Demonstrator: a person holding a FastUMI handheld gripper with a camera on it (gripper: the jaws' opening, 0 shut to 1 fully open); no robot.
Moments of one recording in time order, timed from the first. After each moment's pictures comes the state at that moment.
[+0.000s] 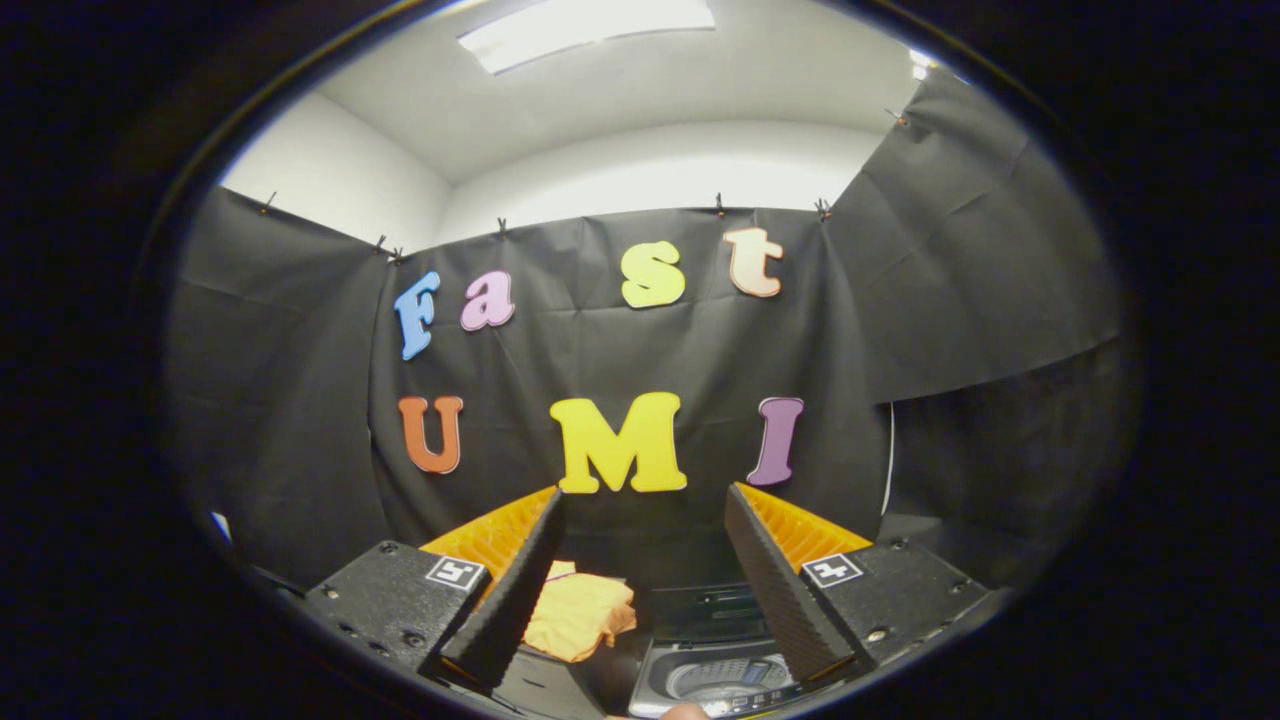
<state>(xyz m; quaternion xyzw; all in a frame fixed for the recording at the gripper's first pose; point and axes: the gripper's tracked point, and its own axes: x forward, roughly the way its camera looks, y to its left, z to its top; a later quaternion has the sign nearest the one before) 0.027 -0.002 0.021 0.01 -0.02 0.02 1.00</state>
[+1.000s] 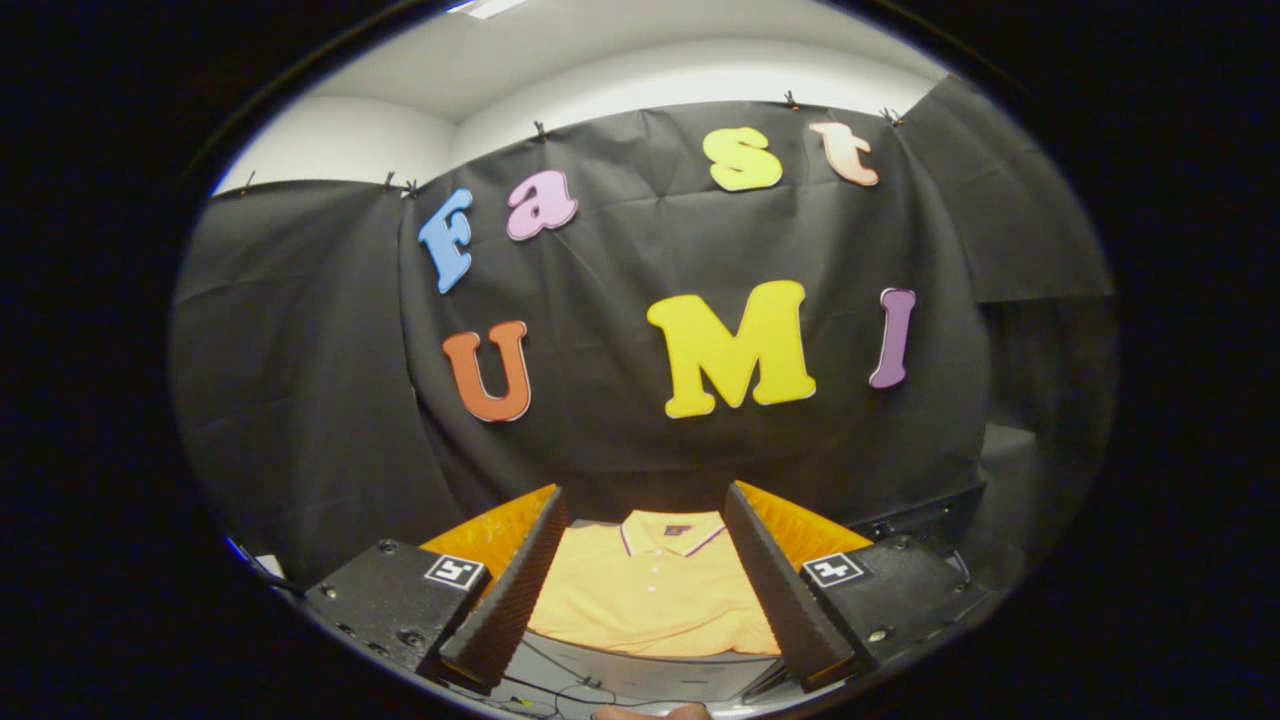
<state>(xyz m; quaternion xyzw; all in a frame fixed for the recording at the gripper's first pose) 0.141 0.238 -0.067 0.05 0.15 0.07 0.99</state>
